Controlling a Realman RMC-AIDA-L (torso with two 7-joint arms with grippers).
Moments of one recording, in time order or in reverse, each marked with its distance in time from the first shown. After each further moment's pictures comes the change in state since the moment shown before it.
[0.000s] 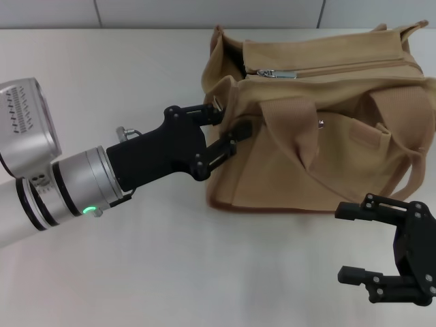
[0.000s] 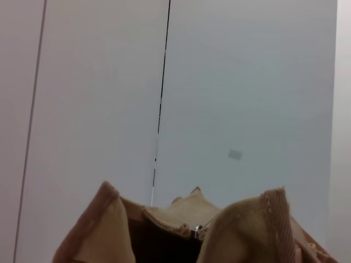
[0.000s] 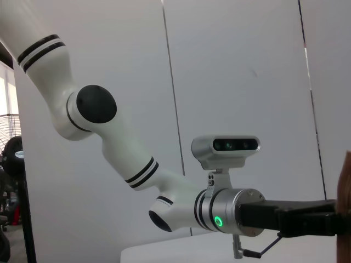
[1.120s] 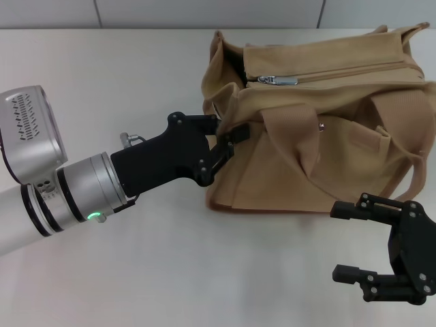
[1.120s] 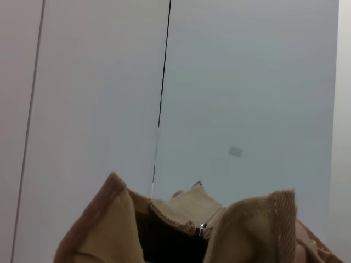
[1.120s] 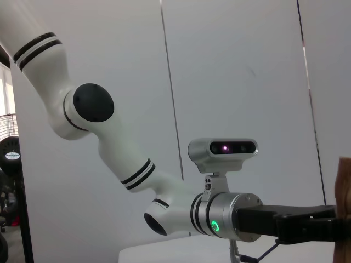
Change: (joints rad) left arm -0.001 0.000 -0.004 -0.038 0.000 -0.013 0.029; right arm 0.002 0.010 0.000 0.000 0.002 0.012 0.000
